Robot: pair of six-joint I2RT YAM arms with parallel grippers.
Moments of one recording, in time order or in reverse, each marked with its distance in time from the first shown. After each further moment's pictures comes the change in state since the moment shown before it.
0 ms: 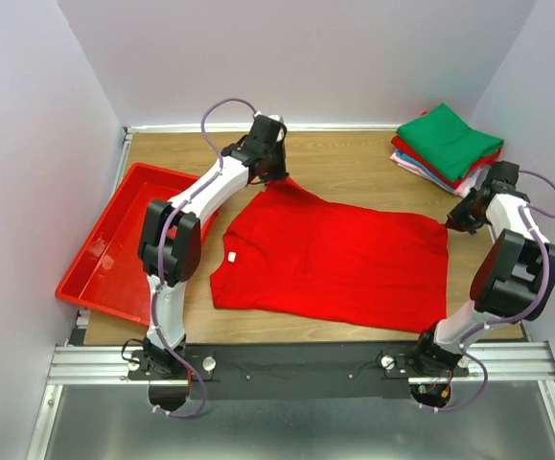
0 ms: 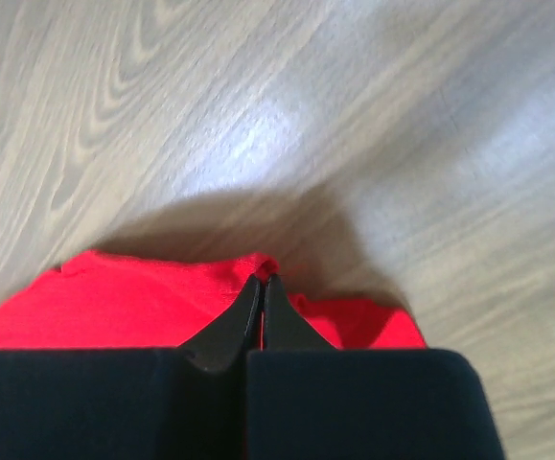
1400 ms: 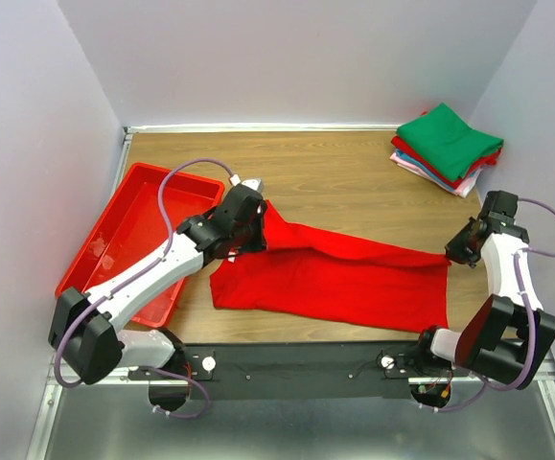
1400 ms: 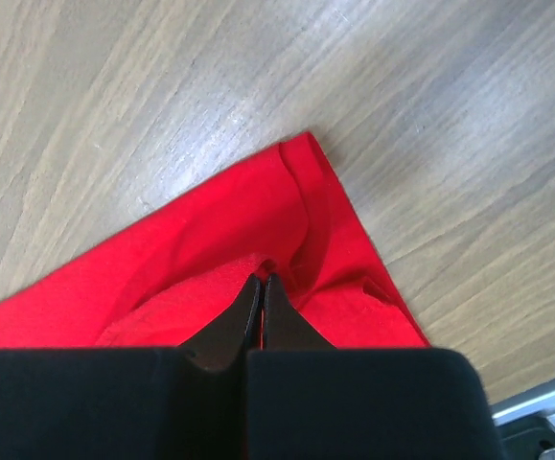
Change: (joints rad) left arm -0.217 -0.751 -0.757 -0.080 -0.104 -0.126; right arm 0.000 -0.430 -0.300 -0.133 0.101 -0.013
